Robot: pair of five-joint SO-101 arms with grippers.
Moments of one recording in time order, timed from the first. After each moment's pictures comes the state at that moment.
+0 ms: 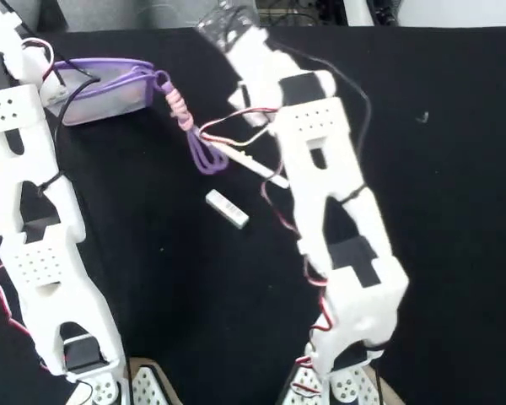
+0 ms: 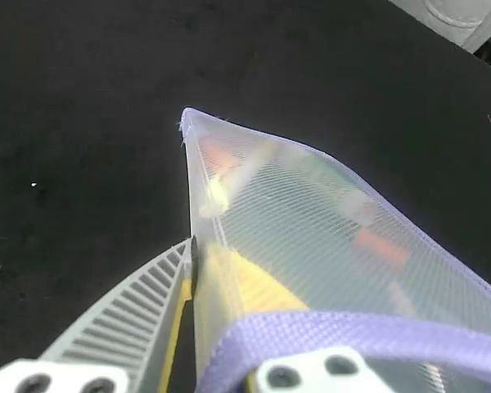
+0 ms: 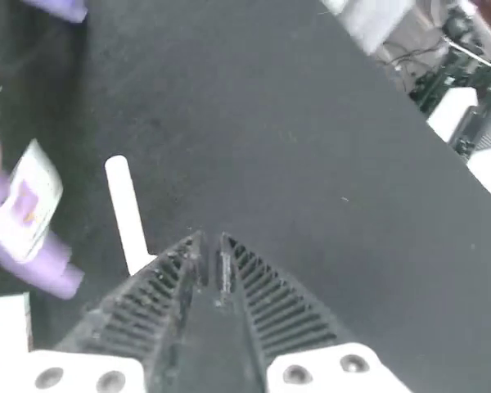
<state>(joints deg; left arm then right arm) -20.7 33.3 -72.5 100.7 14.7 -14.8 18.2 -24.5 64.1 29.8</state>
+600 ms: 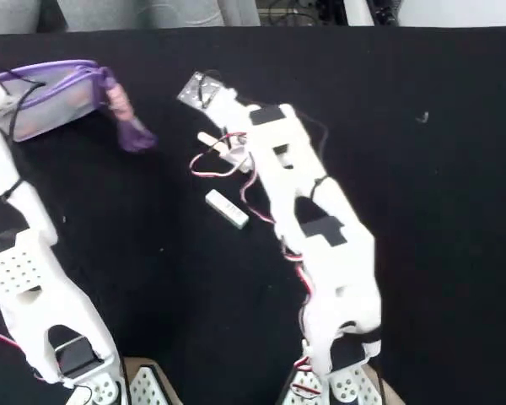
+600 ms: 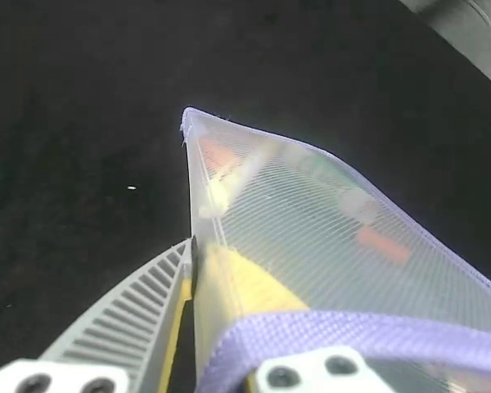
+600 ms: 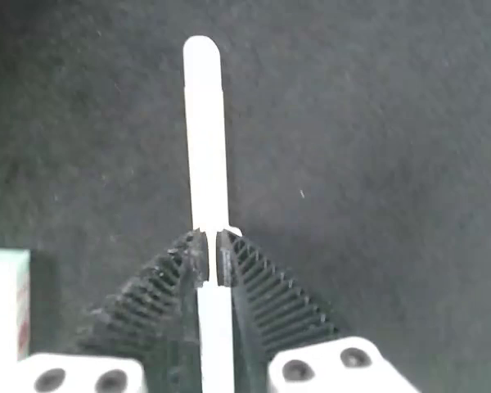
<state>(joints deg) -32.0 33.8 -72.5 100.4 14.8 -18.8 37.7 -18.2 56.5 40.0</state>
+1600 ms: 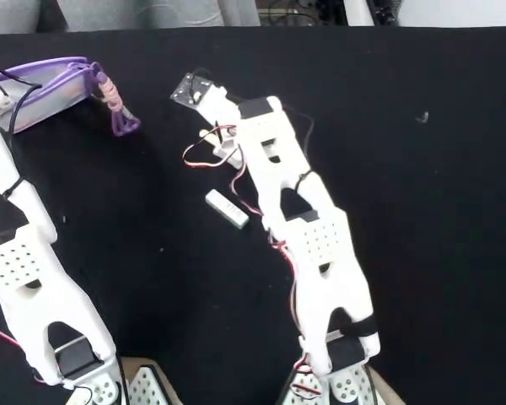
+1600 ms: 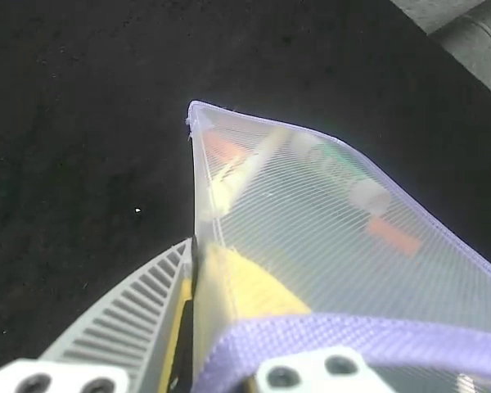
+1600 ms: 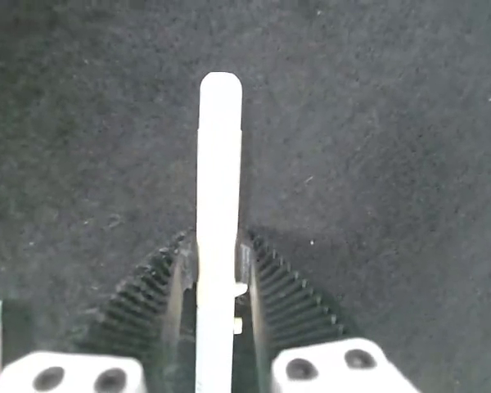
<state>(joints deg) -32.7 41.1 -76.5 97.8 14.8 -19.2 54.4 -42.2 66.8 40.0</state>
